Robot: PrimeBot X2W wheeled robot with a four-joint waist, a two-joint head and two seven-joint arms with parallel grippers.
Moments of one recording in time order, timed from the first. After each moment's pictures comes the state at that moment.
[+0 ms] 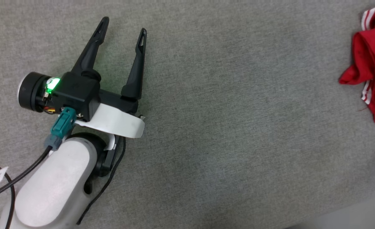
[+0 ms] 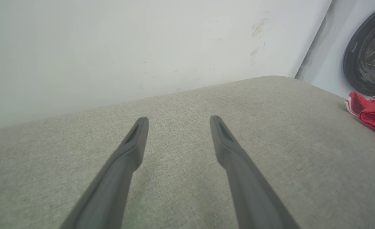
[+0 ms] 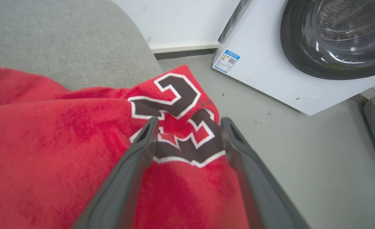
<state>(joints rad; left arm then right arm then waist) -0.62 0.50 -0.56 -0.17 -0.40 0.29 -0.07 -0.90 -0.51 -0.21 1.04 0.16 0.13 -0.16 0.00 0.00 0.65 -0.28</state>
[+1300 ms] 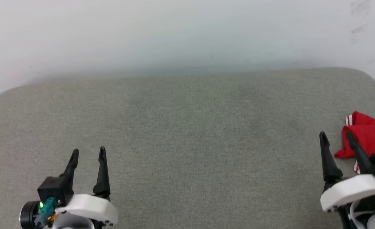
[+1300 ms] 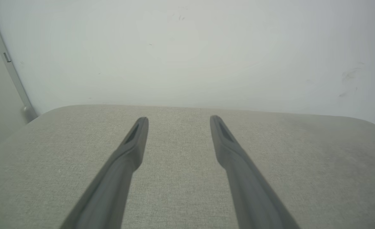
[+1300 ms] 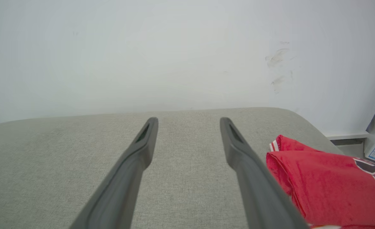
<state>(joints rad) -0.07 0.46 -0.42 -0.01 -0.62 0.38 -0.26 -0.08 -0.09 -0.11 0.04 0.16 0.13 -0.02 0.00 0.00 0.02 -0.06</state>
